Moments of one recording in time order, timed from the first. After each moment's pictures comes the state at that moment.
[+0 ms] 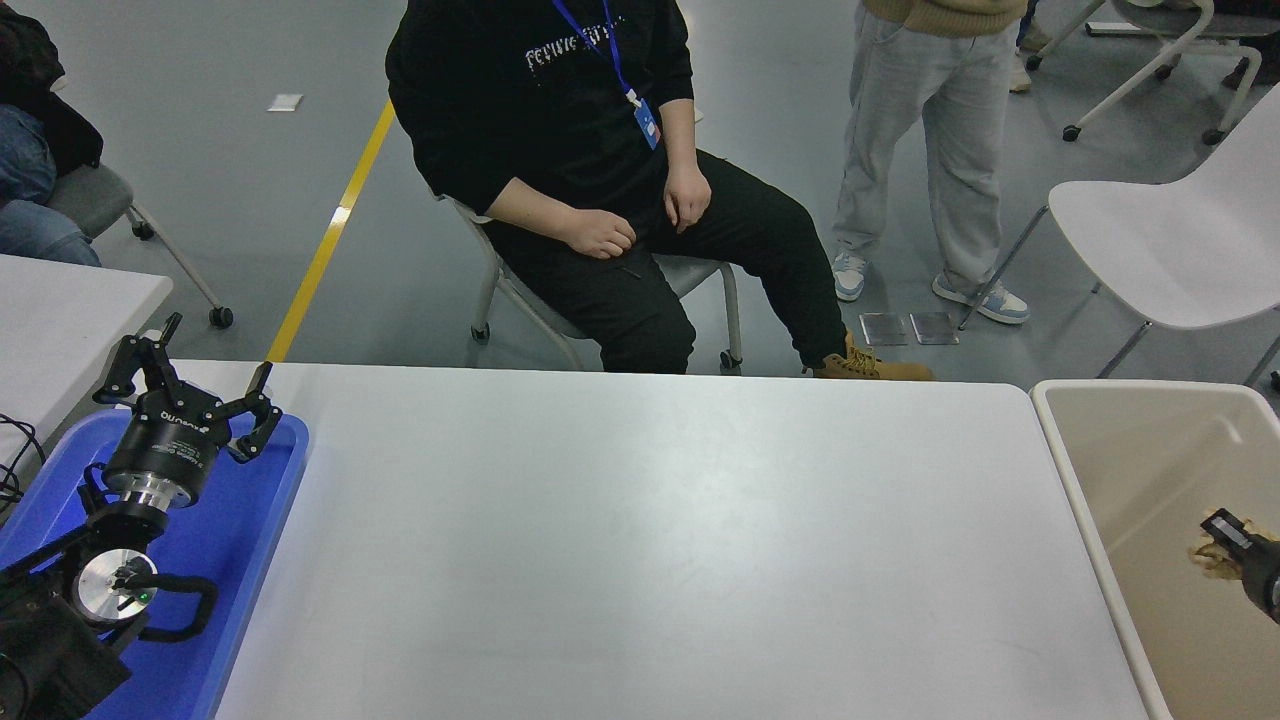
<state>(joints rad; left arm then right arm) -0.56 0.46 -0.57 -0.39 -0.24 -0.70 -0.60 0.61 -0.42 -0.20 0.00 -0.45 -0.04 0.23</state>
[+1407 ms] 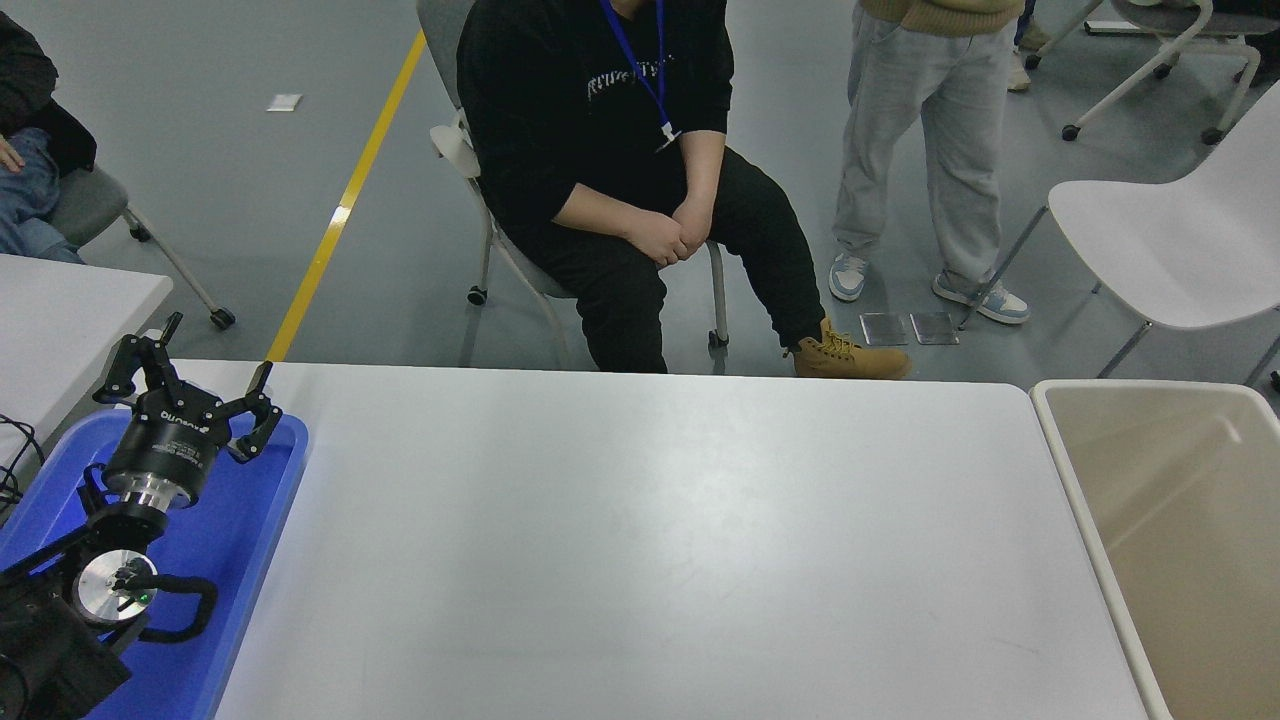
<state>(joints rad) -0.56 0.46 -0.57 -0.39 -0.24 -0.70 -0.60 1.00 -0.58 0.47 0.13 -0.36 -0.14 0.24</state>
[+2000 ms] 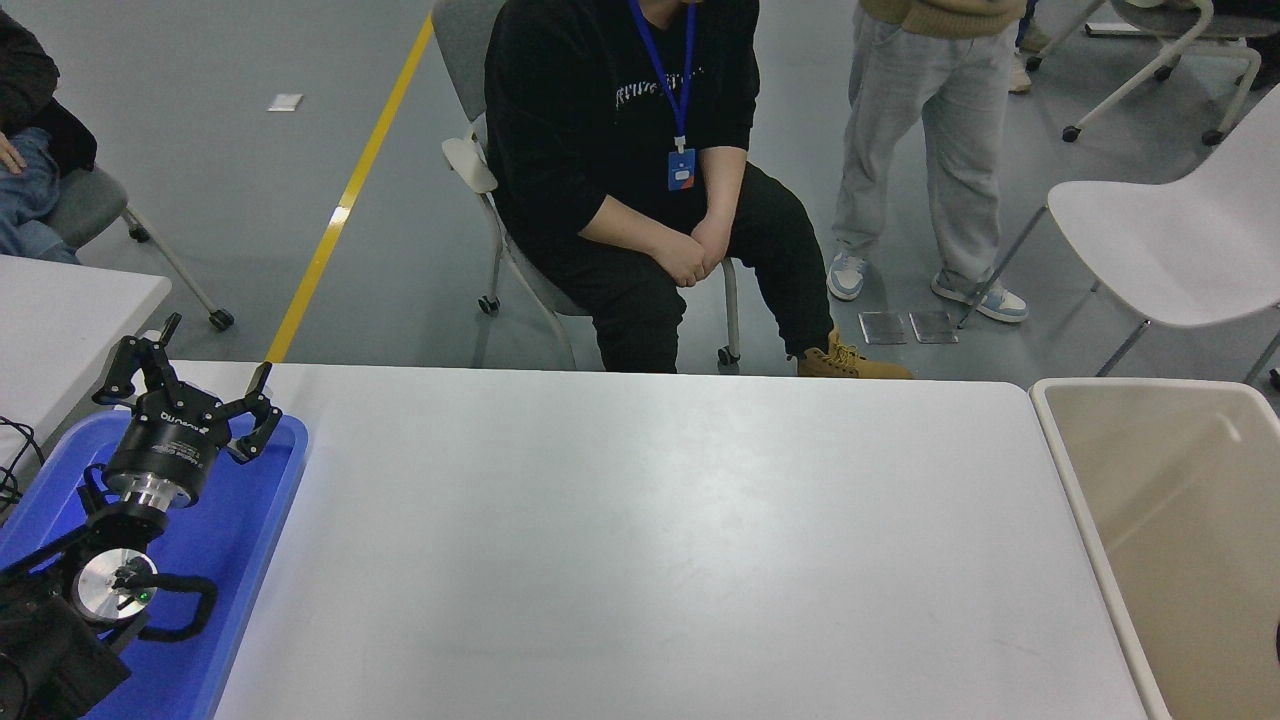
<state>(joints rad) -0.56 0.46 -0.57 -0.39 -0.24 -0.70 -0.60 0.93 -0.65 0.88 0.56 -0.27 -0.10 0.24</state>
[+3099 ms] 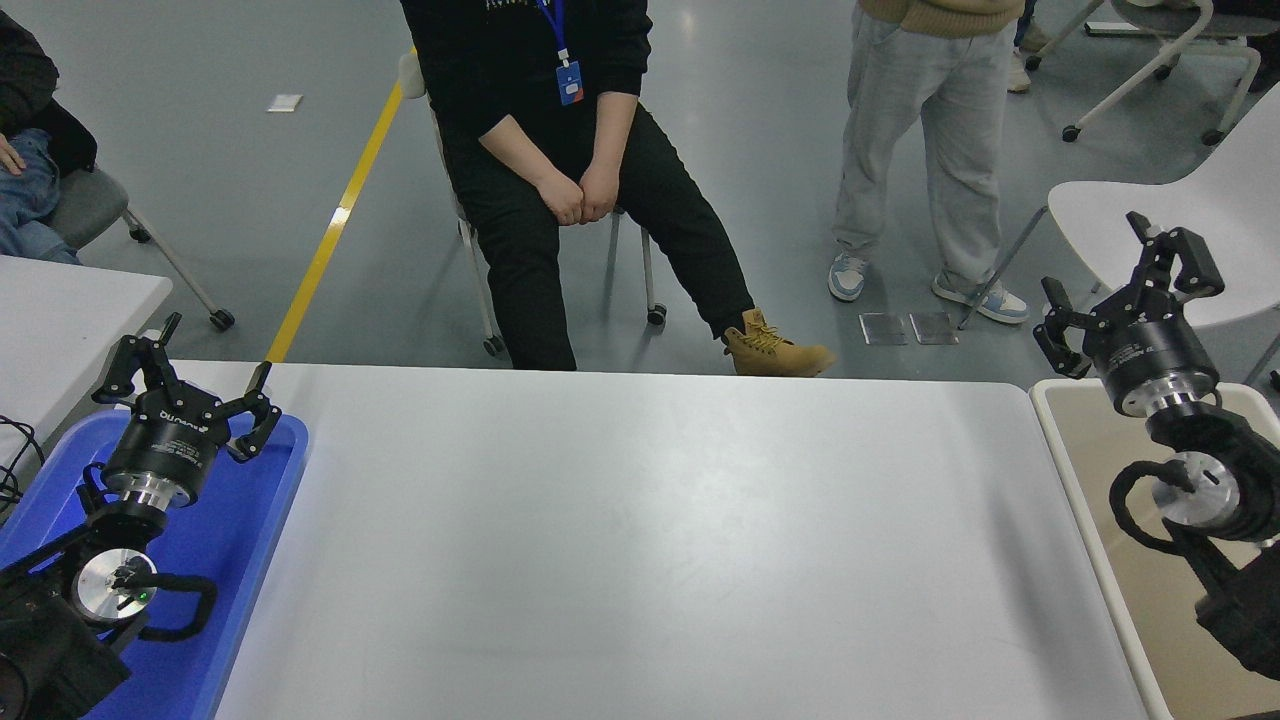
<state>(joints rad) -0.56 0.46 -0.57 -0.39 -0.24 -0.70 -0.60 0.52 -0.42 1.03 0.78 -0.28 0.15 0.40</state>
